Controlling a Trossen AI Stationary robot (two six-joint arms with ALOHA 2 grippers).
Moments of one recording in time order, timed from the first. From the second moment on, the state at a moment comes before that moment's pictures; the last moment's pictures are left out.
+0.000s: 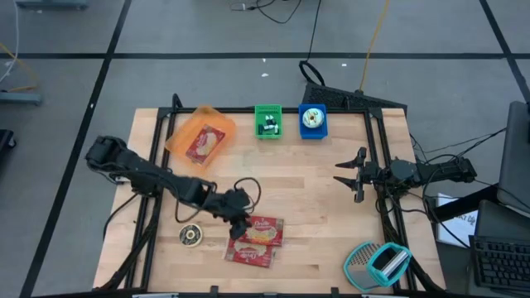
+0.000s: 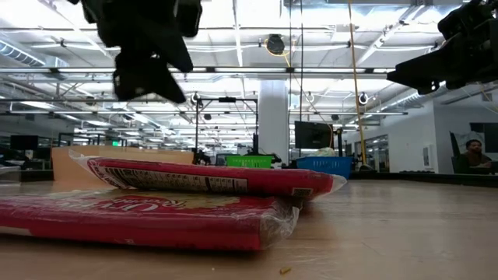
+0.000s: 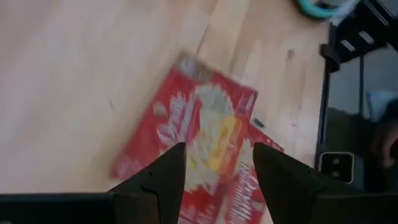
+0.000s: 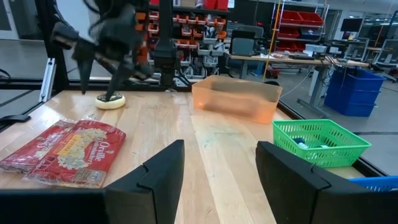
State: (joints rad) left arm -0.33 1.53 0.94 -0.19 -0.02 -0.80; right arm 0.19 0.01 0.08 -0.11 0.34 -0.04
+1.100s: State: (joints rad) left arm -0.22 1.66 0.94 -0.46 0.15 -1.33; right arm 0.19 0.01 0.08 -0.11 0.34 -0.04
